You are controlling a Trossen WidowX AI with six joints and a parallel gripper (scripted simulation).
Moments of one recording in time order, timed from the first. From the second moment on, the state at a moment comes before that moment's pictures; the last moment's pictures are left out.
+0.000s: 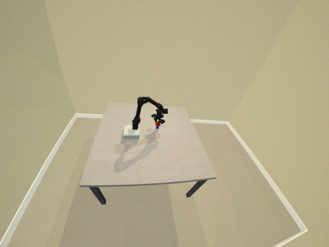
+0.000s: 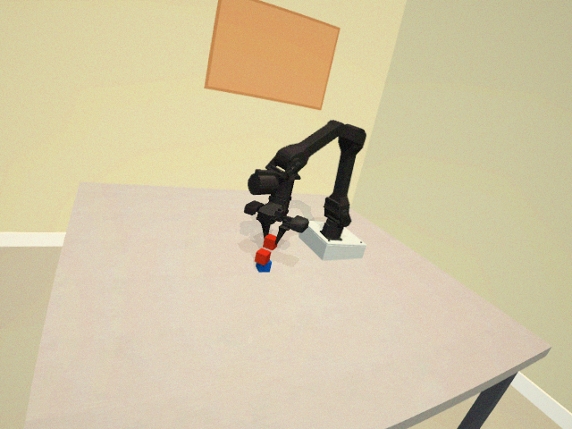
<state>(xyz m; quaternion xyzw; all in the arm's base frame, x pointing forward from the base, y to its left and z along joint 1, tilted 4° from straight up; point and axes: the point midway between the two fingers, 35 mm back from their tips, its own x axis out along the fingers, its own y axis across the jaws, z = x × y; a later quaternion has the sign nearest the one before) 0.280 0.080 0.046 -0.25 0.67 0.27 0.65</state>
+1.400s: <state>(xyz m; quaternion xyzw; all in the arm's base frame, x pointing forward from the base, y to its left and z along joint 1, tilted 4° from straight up) 0.279 0.082 0.013 -0.25 0.67 0.27 0.65</state>
